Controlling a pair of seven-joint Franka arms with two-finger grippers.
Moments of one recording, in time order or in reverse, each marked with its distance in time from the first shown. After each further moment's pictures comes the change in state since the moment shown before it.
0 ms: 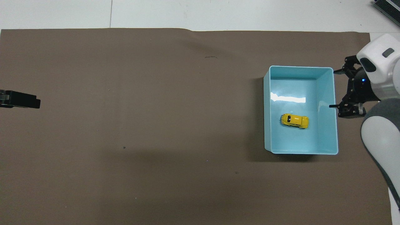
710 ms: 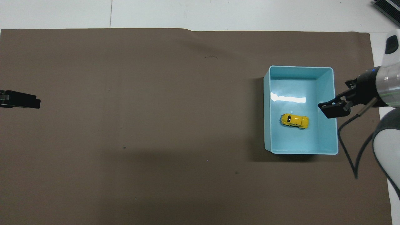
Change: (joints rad) left arm 0.000 0.000 0.000 0.000 0.000 0.000 0.000; right arm 0.053 -0.012 0.006 0.121 0.001 -0.175 0.844
